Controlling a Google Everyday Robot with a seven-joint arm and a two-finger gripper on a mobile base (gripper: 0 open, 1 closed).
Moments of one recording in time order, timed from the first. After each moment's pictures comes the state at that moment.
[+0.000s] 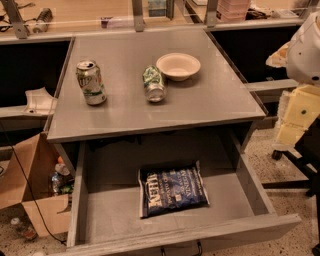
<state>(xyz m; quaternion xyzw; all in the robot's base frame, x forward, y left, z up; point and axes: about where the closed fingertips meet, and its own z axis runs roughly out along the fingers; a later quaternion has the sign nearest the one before) 0.438 -0.217 0.976 -0.60 0.78 -0.03 0.16</state>
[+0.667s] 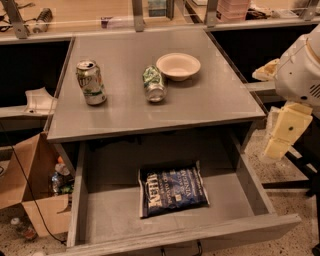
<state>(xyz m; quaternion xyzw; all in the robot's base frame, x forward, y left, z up) 0.433 -0.198 0.951 -0.62 0.76 0.01 0.19</state>
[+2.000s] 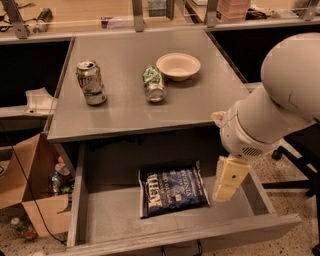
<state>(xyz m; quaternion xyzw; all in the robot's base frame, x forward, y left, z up) 0.422 -0.133 0.847 -0.65 0.74 0.00 0.19</state>
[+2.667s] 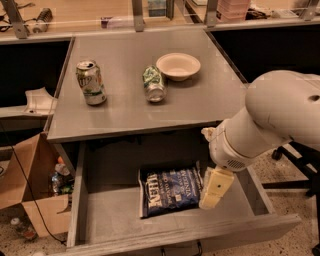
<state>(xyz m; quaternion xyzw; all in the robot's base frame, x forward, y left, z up) 0.431 -0.118 0.792 -0.63 0.75 0.05 0.20</state>
